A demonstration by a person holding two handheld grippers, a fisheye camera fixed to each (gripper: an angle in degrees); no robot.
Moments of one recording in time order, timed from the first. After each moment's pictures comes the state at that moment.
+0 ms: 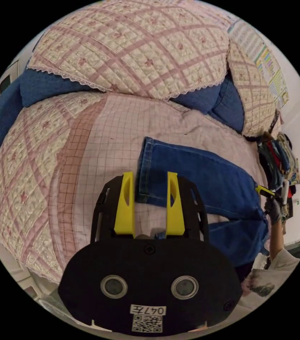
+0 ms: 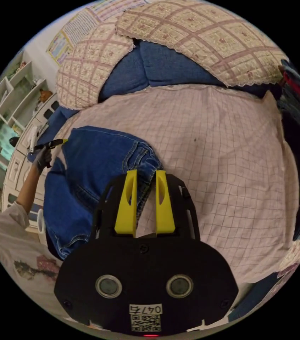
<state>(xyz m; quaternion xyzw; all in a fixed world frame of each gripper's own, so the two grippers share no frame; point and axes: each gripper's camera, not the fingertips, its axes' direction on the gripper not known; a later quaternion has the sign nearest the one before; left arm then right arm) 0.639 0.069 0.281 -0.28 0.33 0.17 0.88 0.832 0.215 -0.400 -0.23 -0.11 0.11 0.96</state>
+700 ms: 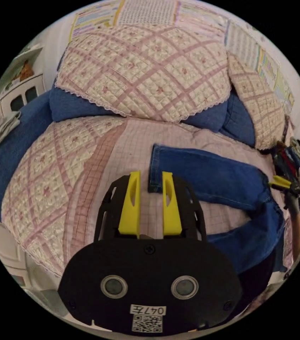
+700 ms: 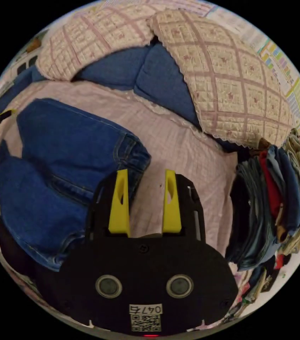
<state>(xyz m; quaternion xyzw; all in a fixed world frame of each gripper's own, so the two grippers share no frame) 0.542 0.094 0.069 -0.13 0.32 0.14 0.93 0.721 0.185 -0.388 -0.18 0.09 -0.06 0.98</state>
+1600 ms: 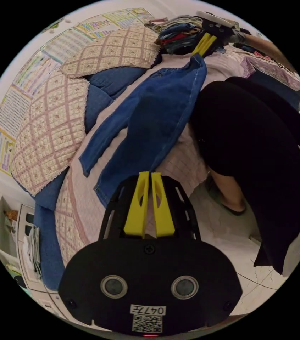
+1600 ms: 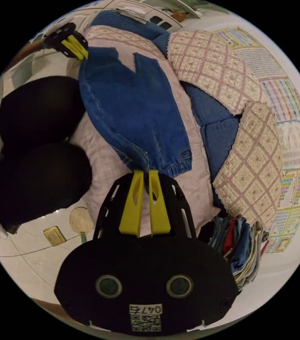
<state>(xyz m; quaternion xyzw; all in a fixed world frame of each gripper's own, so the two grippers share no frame) 0.550 0.293 -0.332 0.00 0.26 0.58 0.77 0.497 0.275 -0.476 -0.21 0.07 -0.41 0.88</state>
